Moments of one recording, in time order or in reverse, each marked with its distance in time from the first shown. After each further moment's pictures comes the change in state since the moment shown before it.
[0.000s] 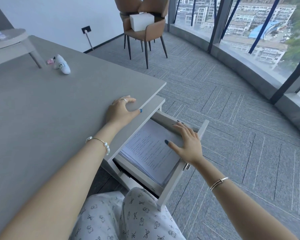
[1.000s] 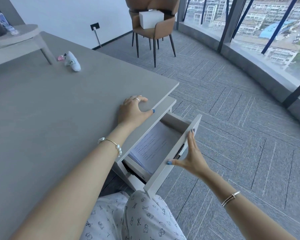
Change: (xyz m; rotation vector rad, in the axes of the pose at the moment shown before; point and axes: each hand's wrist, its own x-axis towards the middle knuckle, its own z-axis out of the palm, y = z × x) left_hand 0.002 0.003 0.001 0.039 0.018 -0.005; right_hand -0.012 -0.012 0.026 0.290 -0.267 0.176
